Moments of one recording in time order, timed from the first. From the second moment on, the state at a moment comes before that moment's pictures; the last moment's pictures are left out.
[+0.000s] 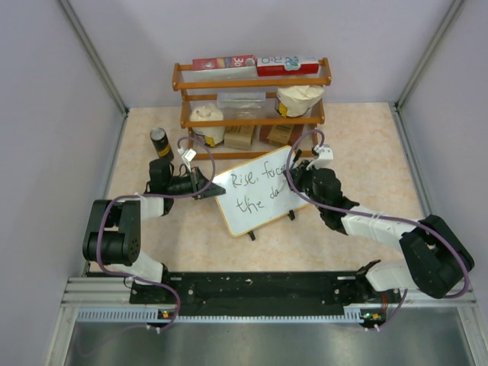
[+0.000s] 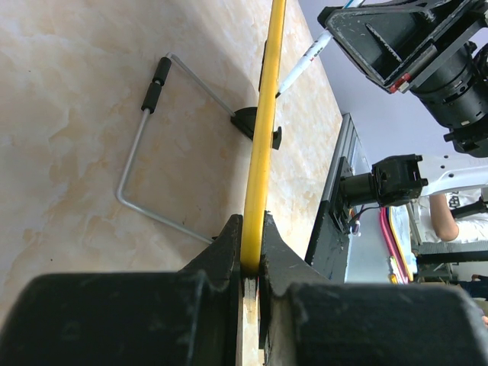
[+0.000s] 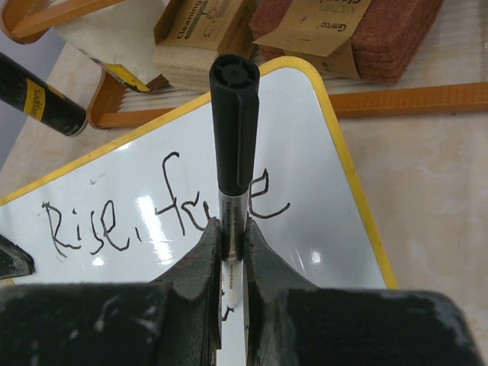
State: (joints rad) left arm -0.04 1.56 0.57 0.52 1.14 -0.54; right arm 0.62 1.32 0.55 0.55 0.21 0.52
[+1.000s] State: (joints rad) left arm -0.04 1.56 0.57 0.52 1.14 -0.54; right arm 0.60 1.22 0.56 0.47 0.22 0.51
